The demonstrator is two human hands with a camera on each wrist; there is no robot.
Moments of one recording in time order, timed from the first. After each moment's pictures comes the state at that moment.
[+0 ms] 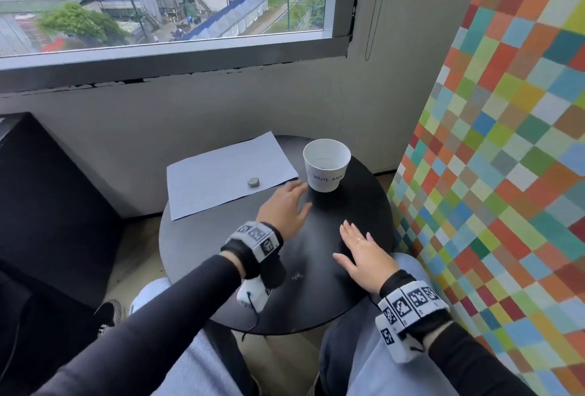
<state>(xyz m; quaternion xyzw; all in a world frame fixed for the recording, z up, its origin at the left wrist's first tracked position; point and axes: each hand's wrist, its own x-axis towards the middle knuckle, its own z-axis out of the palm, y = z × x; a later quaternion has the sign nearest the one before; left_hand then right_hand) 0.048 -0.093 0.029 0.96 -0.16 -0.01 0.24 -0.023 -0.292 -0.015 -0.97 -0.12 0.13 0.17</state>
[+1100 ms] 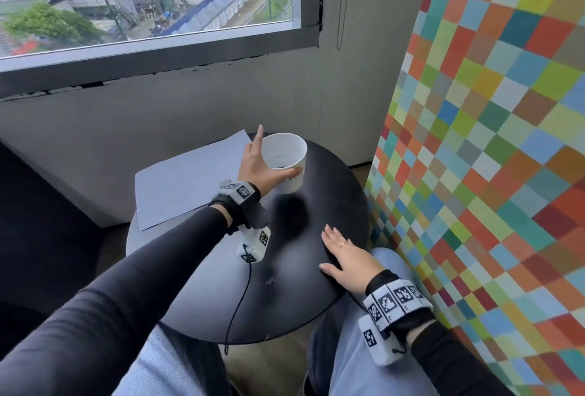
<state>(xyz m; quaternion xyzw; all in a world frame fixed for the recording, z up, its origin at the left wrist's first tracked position) 0.132 -0.120 0.037 0.89 -0.04 0.05 0.45 -0.021 -0.321 -0.028 -0.95 -0.13 0.20 0.19</state>
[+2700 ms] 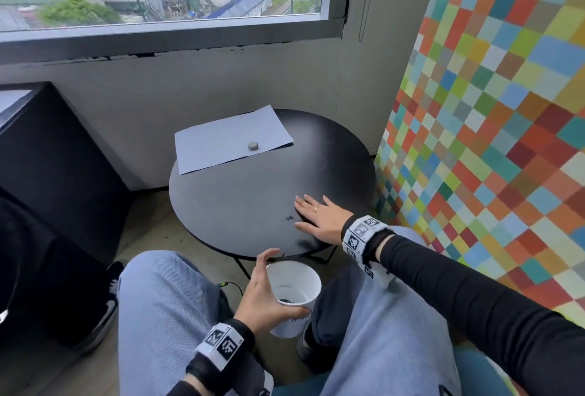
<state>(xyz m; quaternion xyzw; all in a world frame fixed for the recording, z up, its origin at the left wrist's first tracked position) -0.204 -0.068 -0.058 0.86 -0.03 -0.09 0.50 -0.047 -0.260 -0.027 -0.94 -0.29 0.20 0.02</state>
